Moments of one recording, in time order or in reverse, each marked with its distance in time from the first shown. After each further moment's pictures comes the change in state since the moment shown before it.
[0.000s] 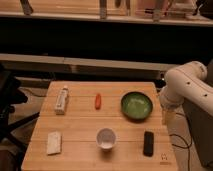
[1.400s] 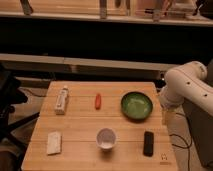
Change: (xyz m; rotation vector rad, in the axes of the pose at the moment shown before) arm -0.018 -0.008 0.000 0.016 0.006 -0.038
